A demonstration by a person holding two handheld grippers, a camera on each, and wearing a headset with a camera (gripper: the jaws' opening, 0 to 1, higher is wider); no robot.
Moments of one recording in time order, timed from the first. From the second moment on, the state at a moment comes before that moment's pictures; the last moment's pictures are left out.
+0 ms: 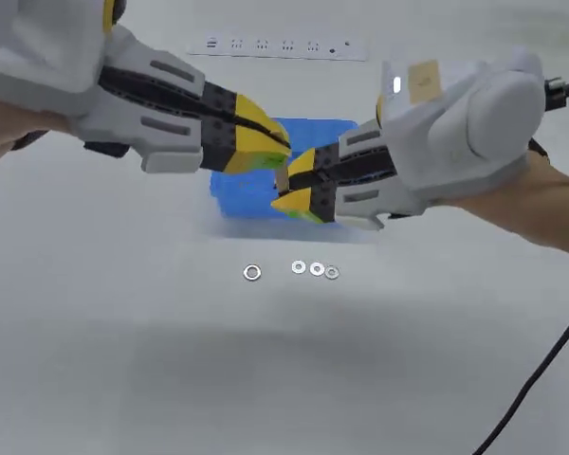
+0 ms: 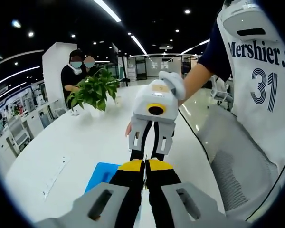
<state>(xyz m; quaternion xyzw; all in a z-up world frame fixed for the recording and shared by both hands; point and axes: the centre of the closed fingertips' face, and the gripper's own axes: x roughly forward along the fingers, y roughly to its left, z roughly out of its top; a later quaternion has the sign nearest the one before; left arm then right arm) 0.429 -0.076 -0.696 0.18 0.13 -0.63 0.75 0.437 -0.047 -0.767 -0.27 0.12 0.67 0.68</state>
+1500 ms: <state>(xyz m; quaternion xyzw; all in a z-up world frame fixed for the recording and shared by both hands) 0.513 -0.075 -0.780 0.19 0.17 -0.63 0.74 0.518 -0.041 -0.851 -0.26 0.17 0.66 0.69</state>
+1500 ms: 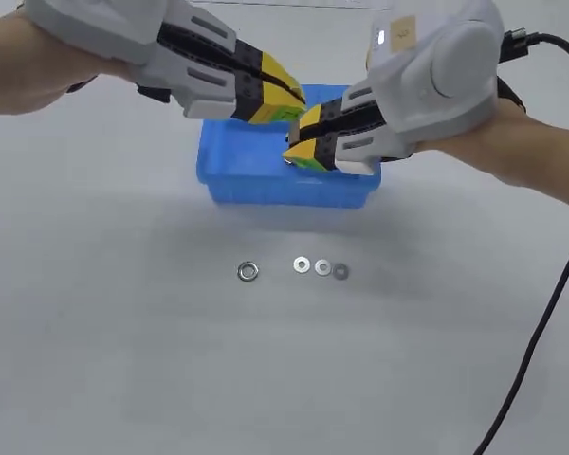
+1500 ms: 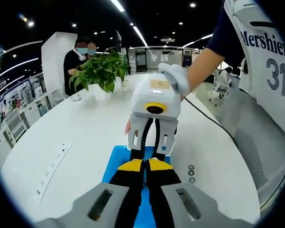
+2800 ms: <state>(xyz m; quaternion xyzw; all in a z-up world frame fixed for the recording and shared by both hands) 0.417 -0.068 -0.714 0.20 0.13 -0.64 0.73 0.423 -0.031 -0.781 -0.29 0.12 0.68 0.67</state>
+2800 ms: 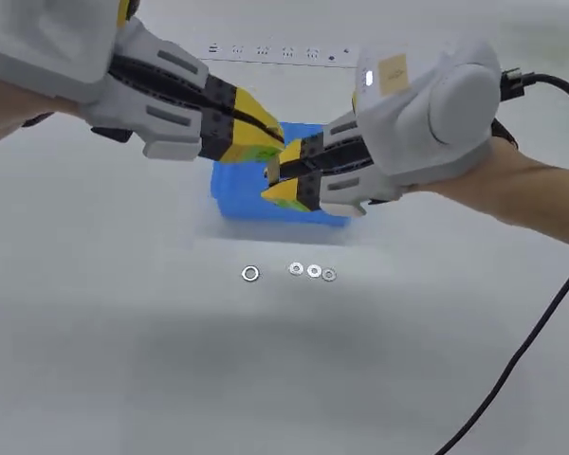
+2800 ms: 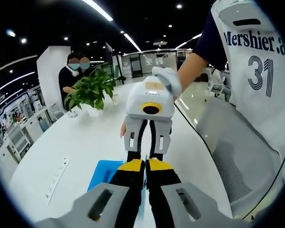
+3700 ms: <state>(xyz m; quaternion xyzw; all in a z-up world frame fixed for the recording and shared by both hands) 0.385 -0.046 -0.767 0.13 0.16 -0.62 0.76 0.386 -0.013 -0.840 -0.27 0.17 0.69 0.65</state>
